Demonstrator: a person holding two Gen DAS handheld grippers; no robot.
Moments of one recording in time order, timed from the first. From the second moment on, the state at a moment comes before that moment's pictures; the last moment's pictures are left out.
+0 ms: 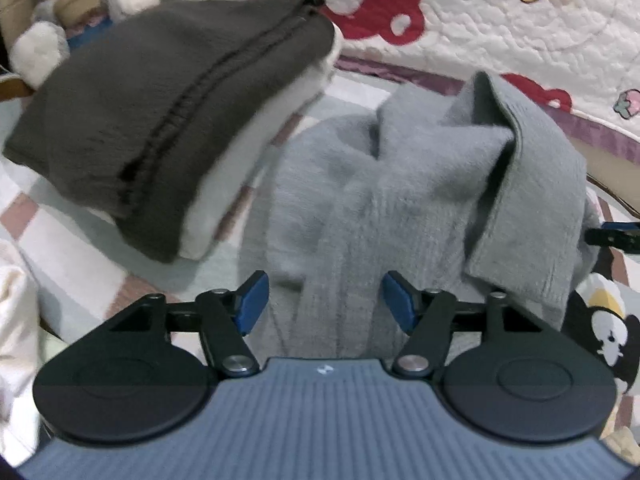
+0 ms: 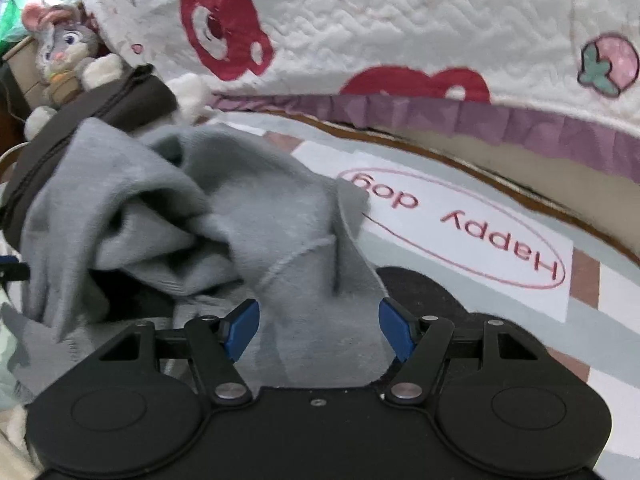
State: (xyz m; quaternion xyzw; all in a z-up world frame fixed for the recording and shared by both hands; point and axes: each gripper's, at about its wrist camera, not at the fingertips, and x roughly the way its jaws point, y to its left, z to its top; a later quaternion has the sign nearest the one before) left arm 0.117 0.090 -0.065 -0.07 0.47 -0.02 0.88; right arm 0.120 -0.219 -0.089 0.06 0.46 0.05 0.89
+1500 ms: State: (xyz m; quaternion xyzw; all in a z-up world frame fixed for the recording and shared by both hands) left arm 0.057 -0.044 -0.016 -0.08 0.35 -0.33 0.87; right arm -0.013 -0.304 0.009 0.15 0.19 -0.15 0.96
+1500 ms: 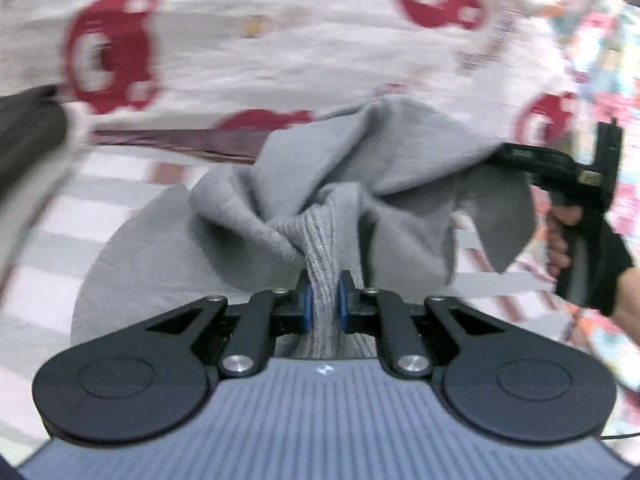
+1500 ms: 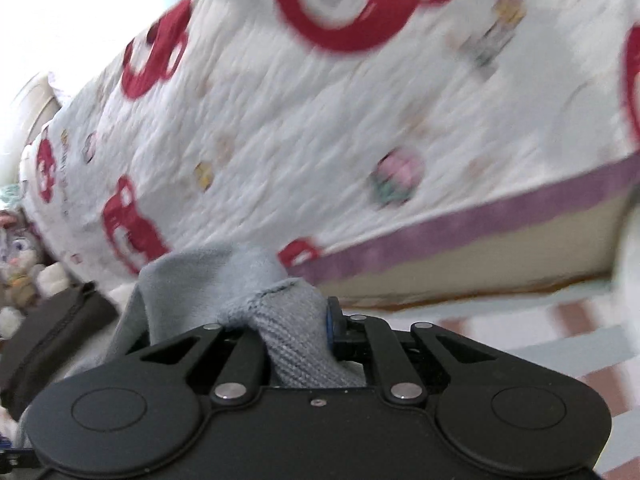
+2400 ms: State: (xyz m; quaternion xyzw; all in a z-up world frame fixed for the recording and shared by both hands) left arm 0.046 -0.089 -0.073 -0.02 0.41 -0.34 0.85; right arm -0.151 -0.387 -0.053 0.28 0.34 -0.12 0.89
